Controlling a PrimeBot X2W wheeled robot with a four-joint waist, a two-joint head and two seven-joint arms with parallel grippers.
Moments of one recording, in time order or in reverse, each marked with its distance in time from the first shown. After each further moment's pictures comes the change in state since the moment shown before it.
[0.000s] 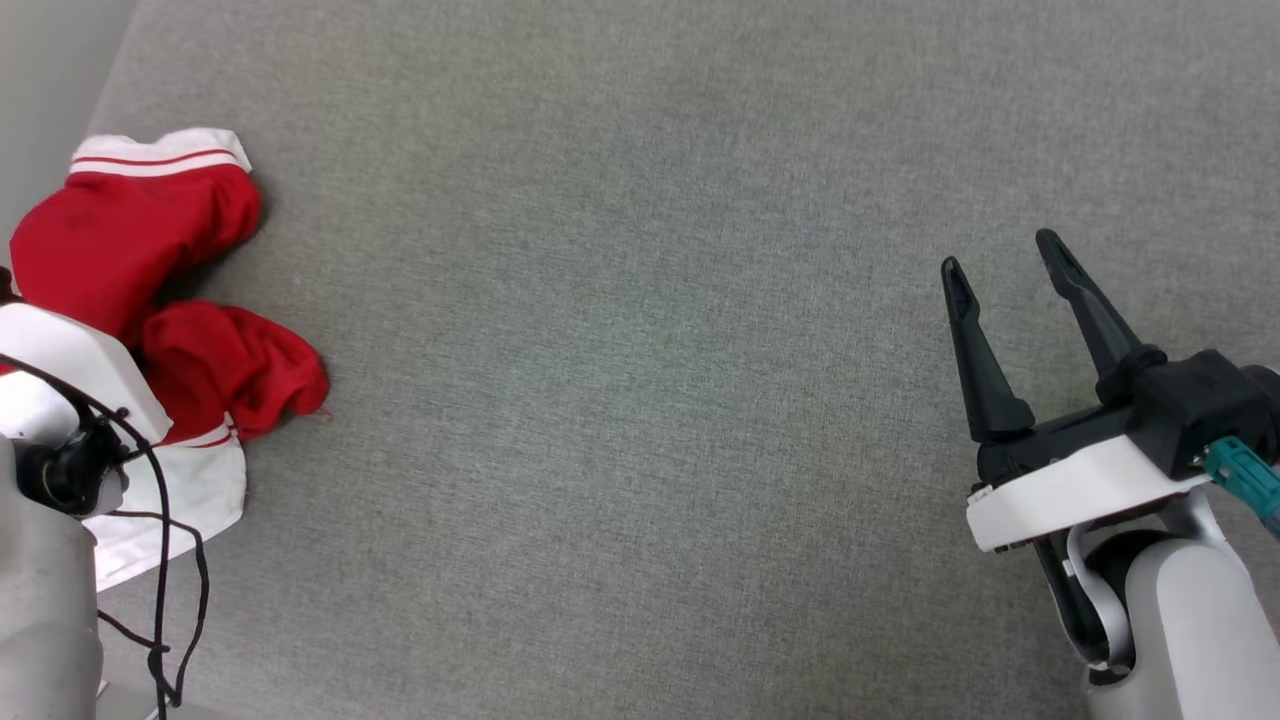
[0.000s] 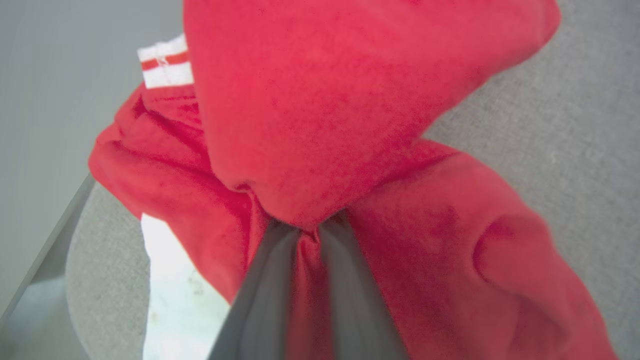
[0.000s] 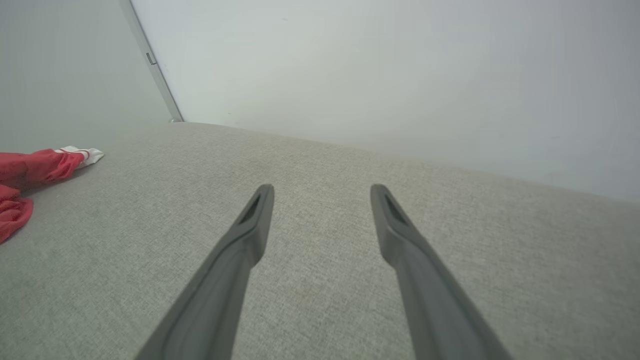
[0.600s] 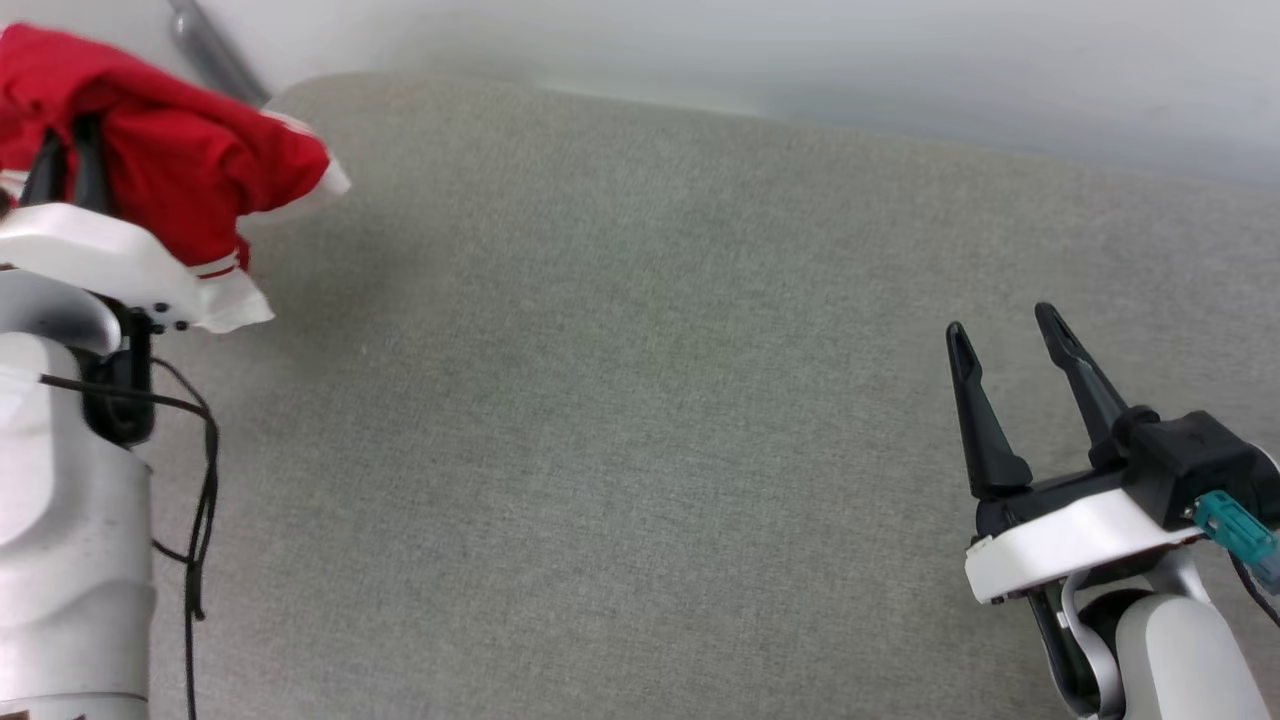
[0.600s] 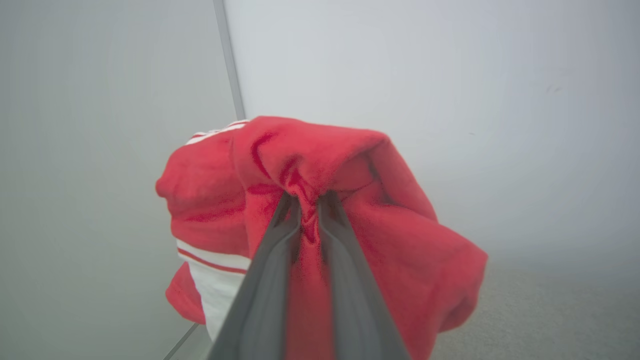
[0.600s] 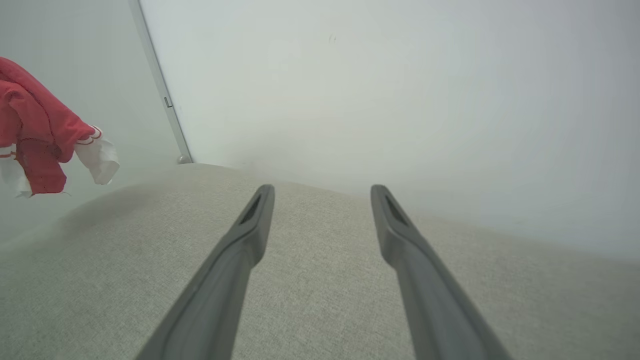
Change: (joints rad) left arm -0.038 -0.055 -0.075 -0.214 0.116 0.052 -0.550; right arm 0.091 0.044 -0.043 0.030 0.006 0.000 -0.027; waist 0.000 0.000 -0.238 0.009
